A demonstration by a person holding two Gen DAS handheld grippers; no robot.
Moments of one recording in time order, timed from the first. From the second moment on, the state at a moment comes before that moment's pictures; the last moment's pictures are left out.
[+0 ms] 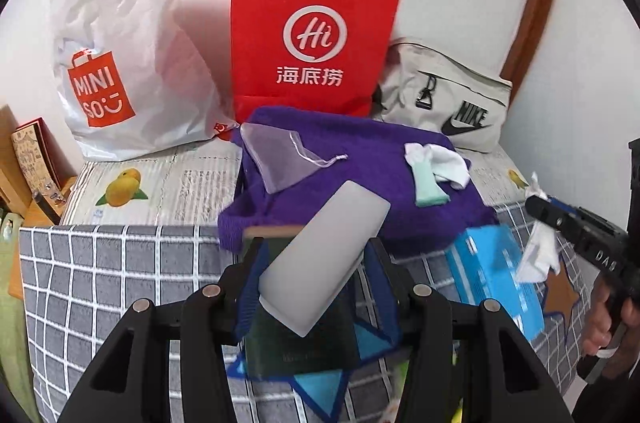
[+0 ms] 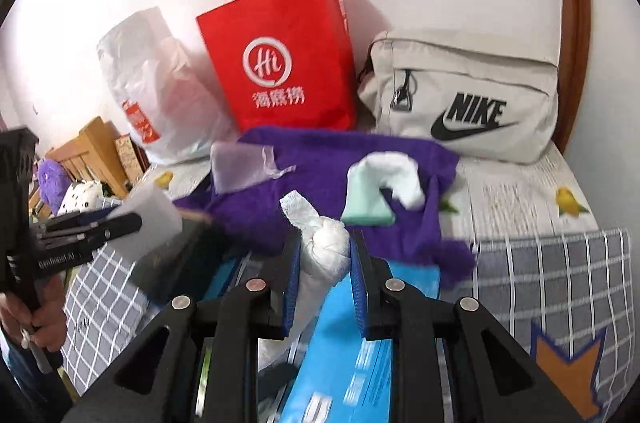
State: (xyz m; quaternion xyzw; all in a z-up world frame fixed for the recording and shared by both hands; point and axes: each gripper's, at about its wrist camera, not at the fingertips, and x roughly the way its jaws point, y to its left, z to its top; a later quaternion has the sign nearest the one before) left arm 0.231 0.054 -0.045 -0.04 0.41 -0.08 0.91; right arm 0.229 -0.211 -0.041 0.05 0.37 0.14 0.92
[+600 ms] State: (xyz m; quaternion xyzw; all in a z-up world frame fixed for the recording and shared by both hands) left arm 0.337 0.043 -0.029 -0.05 0.41 -0.06 0.91; right arm 0.339 -0.206 -0.012 0.02 0.36 0.16 0.92
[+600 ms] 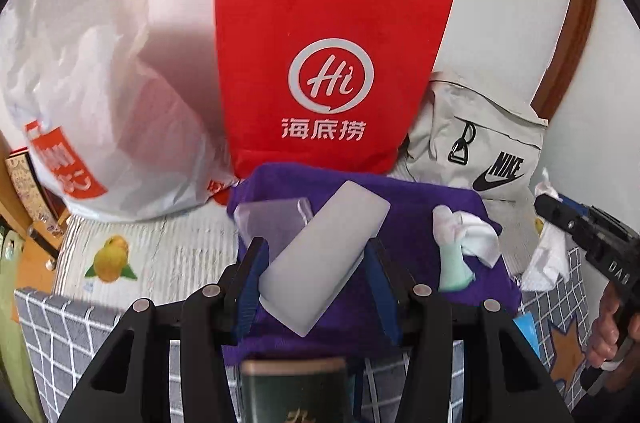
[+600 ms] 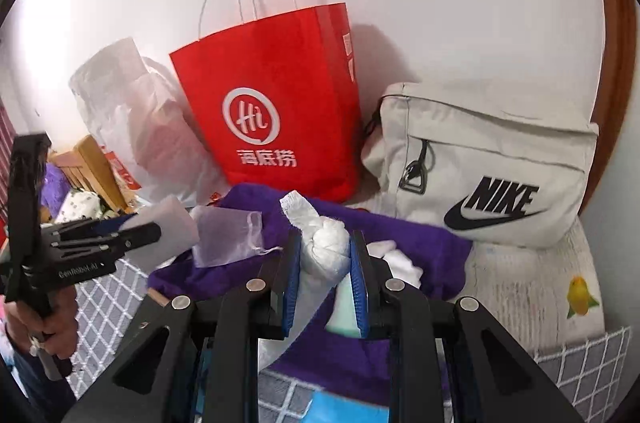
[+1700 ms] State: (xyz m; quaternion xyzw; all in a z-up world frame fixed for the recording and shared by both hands) left arm 0.391 0.051 -0.111 -0.06 0.50 -0.05 0.86; right arm 0.397 -0.207 -0.128 -0.06 0.50 0.14 0.85
